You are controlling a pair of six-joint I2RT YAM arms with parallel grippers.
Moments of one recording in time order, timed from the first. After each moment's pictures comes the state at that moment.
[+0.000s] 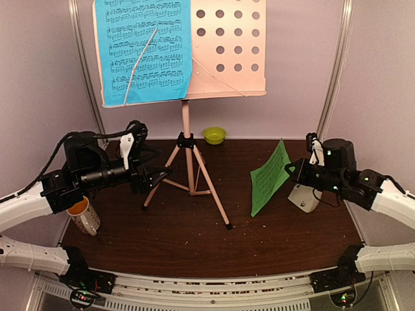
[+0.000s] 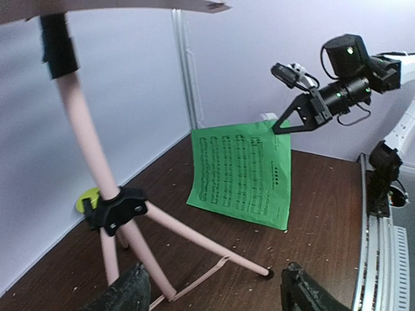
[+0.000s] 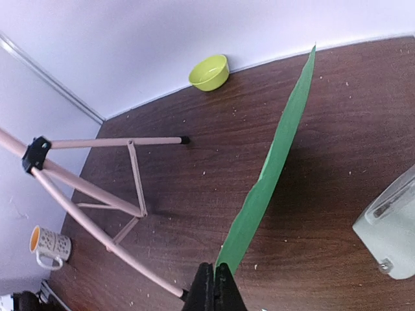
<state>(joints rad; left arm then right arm) -0.83 0.94 0.81 0.00 0.21 0.13 0.62 0.93 0.75 -0.26 0.13 0.68</state>
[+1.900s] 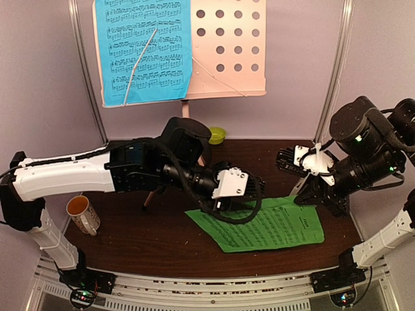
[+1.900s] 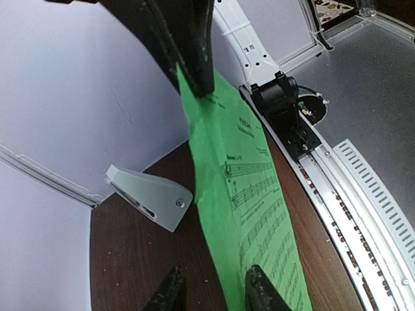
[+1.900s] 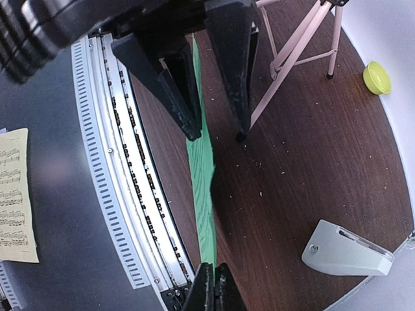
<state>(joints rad) -1.26 1.61 1.52 -0.38 0.28 0.74 1.41 1.26 1.83 -1.56 0.23 0.07</state>
